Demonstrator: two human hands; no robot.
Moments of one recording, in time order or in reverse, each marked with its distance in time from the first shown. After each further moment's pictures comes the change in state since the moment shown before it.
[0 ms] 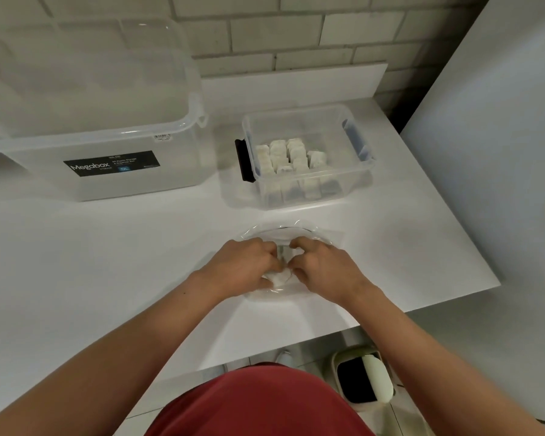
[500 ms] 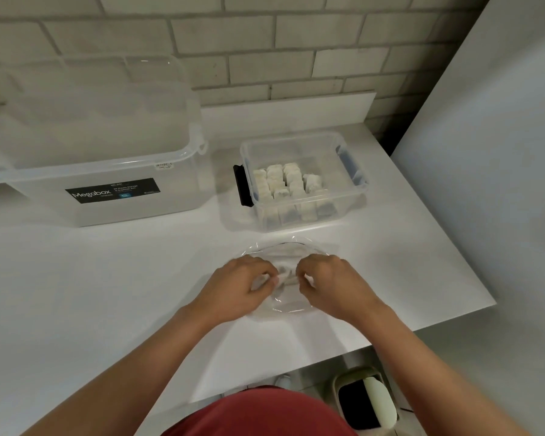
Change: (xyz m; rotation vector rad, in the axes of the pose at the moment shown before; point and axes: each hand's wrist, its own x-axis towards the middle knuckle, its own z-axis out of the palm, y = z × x) left_hand -0.012 -0.006 0.011 -0.530 0.408 -0.127; right_hand -0.001 0.006 -0.014 0.142 0.167 0.078
